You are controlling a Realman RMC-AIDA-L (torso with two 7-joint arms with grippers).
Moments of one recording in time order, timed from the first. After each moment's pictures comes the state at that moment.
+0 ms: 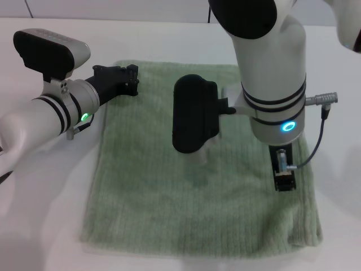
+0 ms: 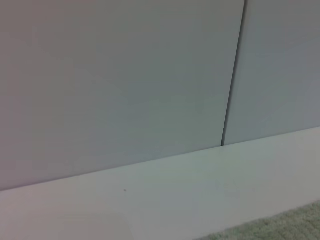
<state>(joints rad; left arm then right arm) -0.60 -2.06 1.80 0.41 0.38 0.44 -0.81 1.23 2.09 -2.11 -0.91 0.70 1.74 -0.56</state>
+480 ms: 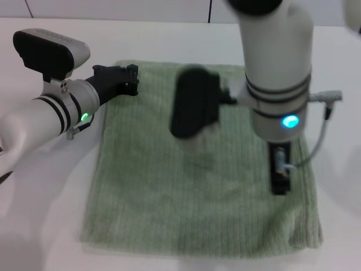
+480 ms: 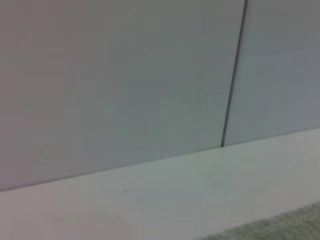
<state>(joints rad) -0.60 -2.06 1.80 0.41 0.38 0.44 -0.81 1.23 2.08 -2.03 -0.92 0.73 1.78 -0.55</state>
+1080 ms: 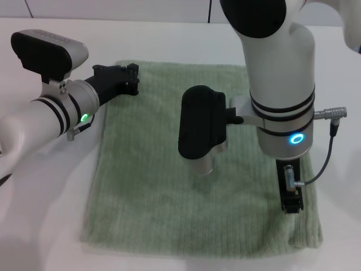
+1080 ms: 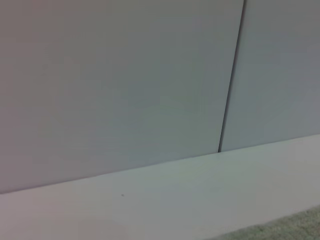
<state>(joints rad) -0.57 -2.06 1.80 0.45 0.38 0.45 -0.81 1.20 2.09 -2.09 -0.90 0.77 1.78 -0.57</state>
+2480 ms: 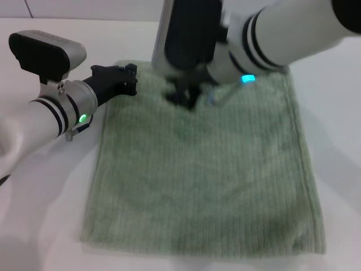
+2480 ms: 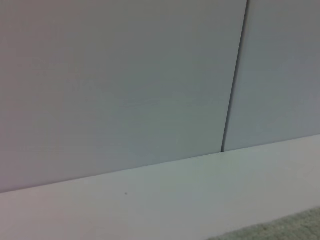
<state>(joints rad) -0.57 -2.06 1.80 0.45 0.38 0.45 -0.81 0.83 2.08 -1.85 -1.29 0.62 1.09 -0.73</state>
